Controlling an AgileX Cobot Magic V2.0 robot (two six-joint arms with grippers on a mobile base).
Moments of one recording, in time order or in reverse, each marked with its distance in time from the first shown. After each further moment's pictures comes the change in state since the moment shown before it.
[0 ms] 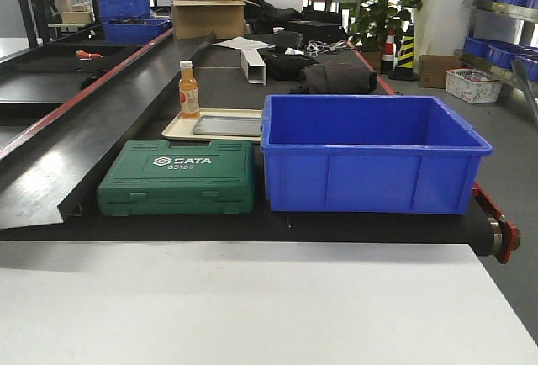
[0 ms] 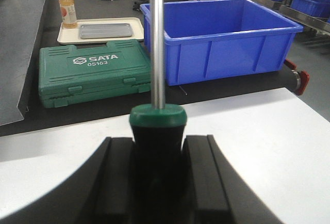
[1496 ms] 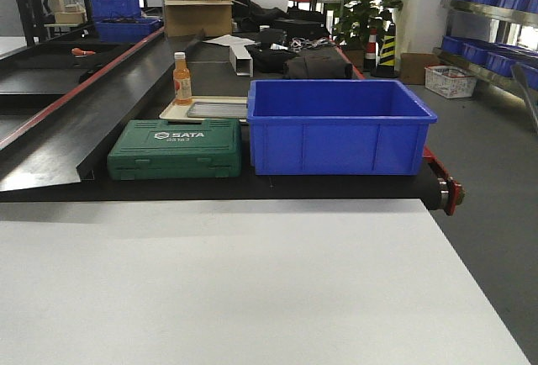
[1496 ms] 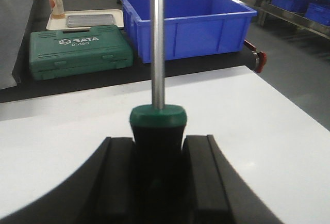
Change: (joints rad) left arm 0.000 0.000 0.000 0.000 0.000 0.000; right arm 0.000 0.000 0.000 0.000 0.013 0.000
